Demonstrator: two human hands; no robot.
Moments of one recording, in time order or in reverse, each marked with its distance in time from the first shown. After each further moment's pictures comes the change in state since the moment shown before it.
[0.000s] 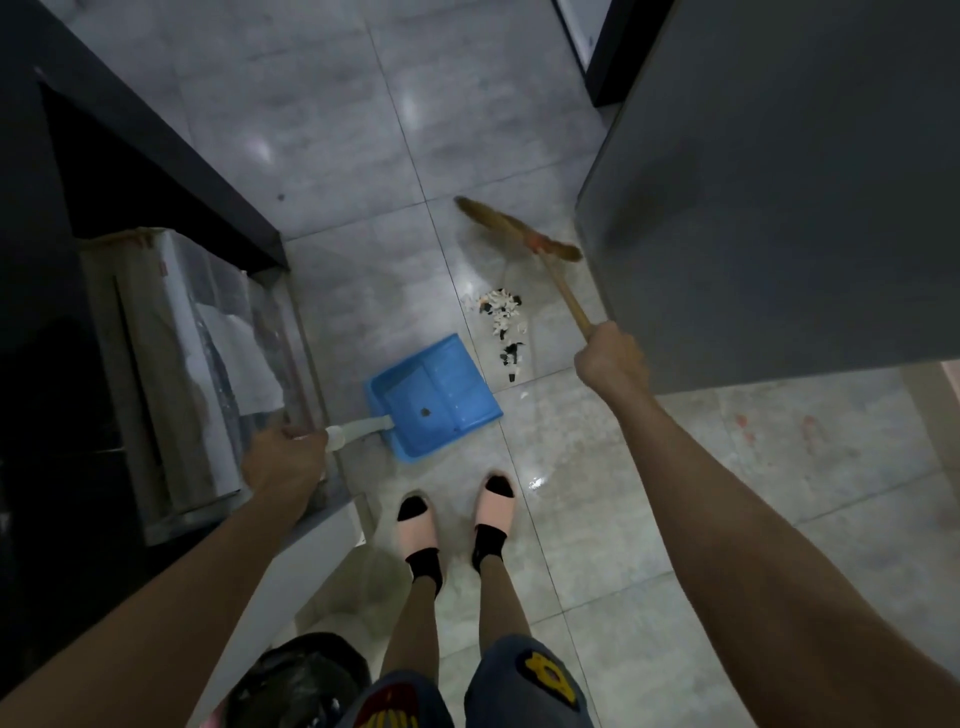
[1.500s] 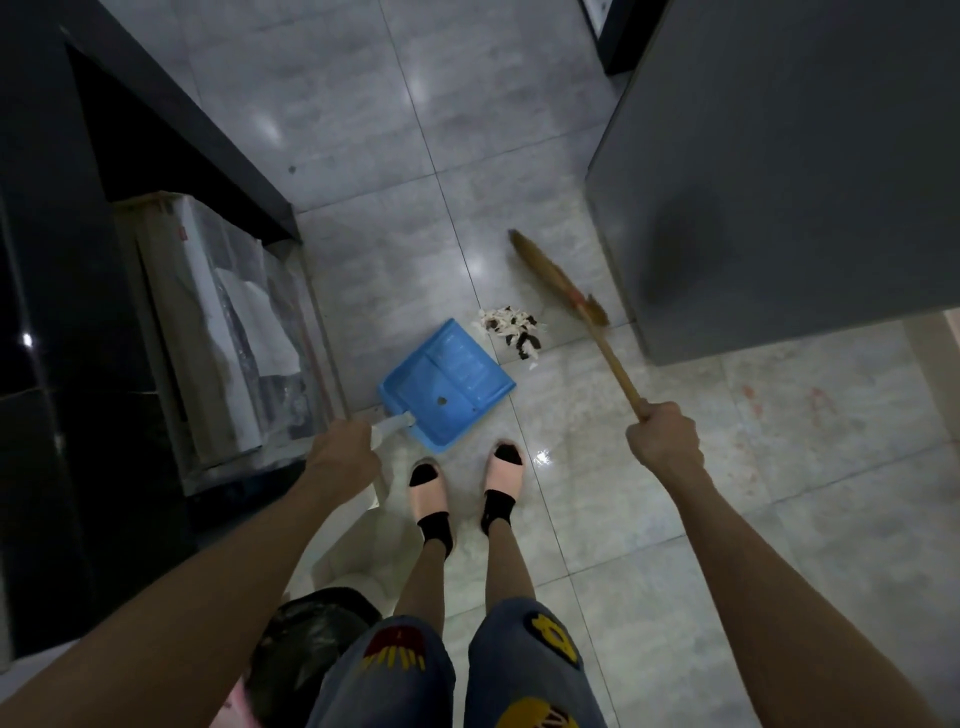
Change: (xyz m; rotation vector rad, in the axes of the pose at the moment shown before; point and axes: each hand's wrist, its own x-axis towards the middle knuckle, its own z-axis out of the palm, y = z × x) left_hand -0.009 -0.051 0.035 0.624 -0.304 0.469; right_hand -0.081 0.119 0.034 0.071 -0.100 0.197
